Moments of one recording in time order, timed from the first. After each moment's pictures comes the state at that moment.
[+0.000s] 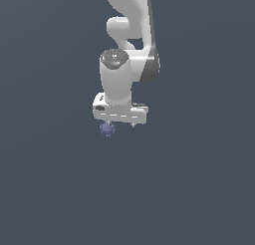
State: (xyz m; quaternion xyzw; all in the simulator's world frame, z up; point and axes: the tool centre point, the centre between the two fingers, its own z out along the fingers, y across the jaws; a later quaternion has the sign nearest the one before) arm -0.013 -0.026 0.164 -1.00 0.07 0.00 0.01
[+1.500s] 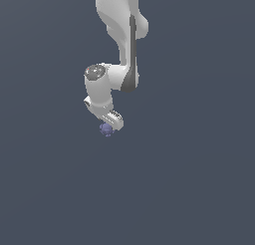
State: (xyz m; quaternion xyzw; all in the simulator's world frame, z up) arm -0.077 -0.105 0.085 -0.95 0.32 0.00 0.00
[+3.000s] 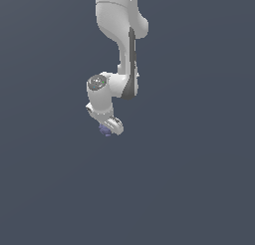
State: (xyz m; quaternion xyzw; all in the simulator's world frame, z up) arm -0.076 -0.107 0.046 -0.95 0.33 0.00 0.00
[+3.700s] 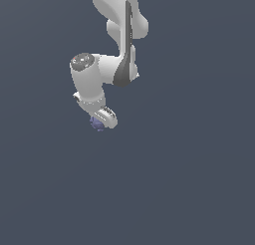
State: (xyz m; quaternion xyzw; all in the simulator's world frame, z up) arm -0.053 -0.128 0.133 -0.95 0.33 0.00 0.00
